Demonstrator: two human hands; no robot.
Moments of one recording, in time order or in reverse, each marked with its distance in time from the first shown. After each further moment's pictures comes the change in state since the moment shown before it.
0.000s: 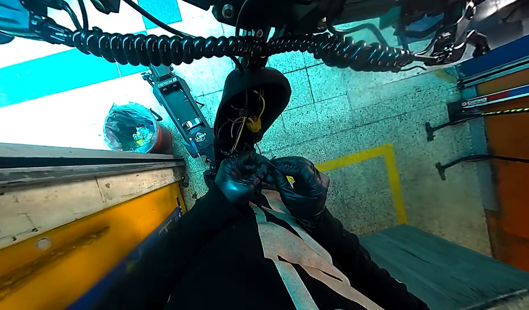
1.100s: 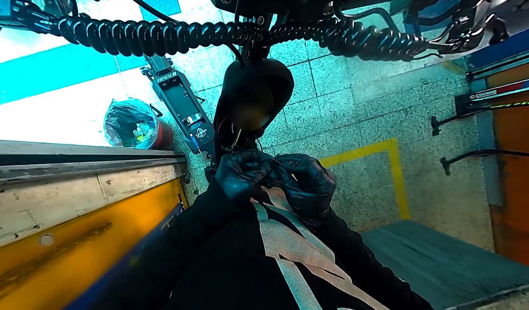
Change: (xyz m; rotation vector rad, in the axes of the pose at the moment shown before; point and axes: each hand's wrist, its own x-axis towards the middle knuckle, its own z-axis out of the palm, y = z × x) left_hand 0.001 0.003 0.000 -0.054 -0.038 -0.011; right_hand 0.001 -0.006 0.001 0.137 0.038 0.053
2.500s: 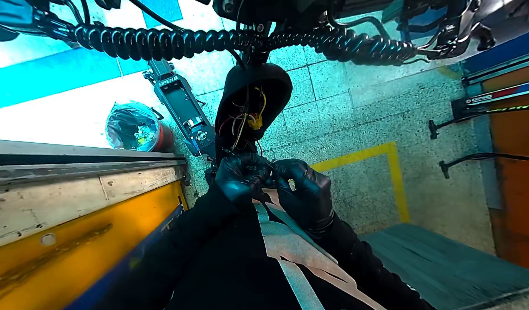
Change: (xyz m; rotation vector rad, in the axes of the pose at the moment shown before) left_hand -0.002 -0.006 -0.006 0.064 -0.011 0.059; right_hand 0.006 -0.028 -0.004 -0.434 -0.196 -0.022
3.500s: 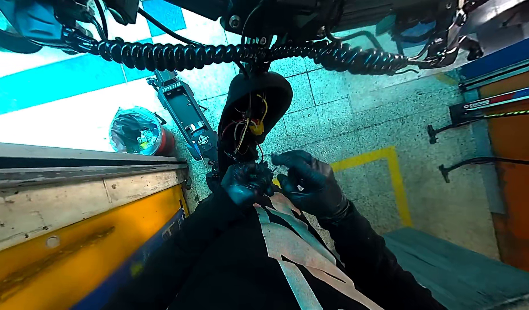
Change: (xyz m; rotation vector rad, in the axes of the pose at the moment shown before) left_hand -0.006 -0.001 0.003 -0.008 -0.008 -0.207; right_hand 0.014 0.026 -0.021 0.137 -0.233 0.005
